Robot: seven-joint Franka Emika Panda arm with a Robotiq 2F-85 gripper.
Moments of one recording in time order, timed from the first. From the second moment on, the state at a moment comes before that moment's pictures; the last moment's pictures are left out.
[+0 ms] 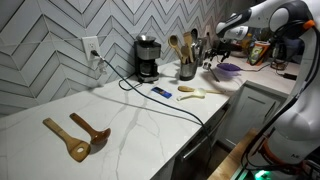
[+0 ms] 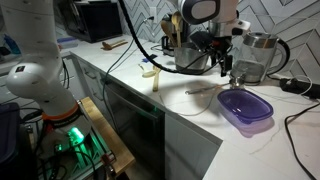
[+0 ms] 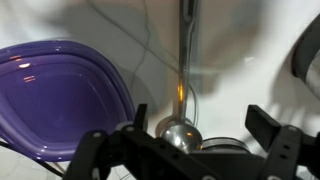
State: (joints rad) arm -0.34 0.28 -0.30 -1.75 0.19 2.22 -0.13
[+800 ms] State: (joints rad) arm -0.42 0.52 -0.24 -1.47 0.22 2.09 -0.13
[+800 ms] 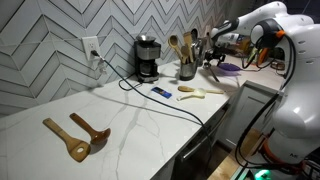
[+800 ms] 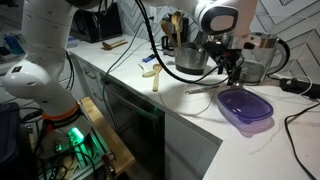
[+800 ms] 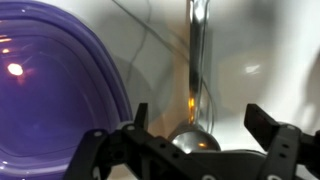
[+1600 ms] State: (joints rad) arm -0.45 0.66 -0.21 -1.32 0.22 2.07 -0.10
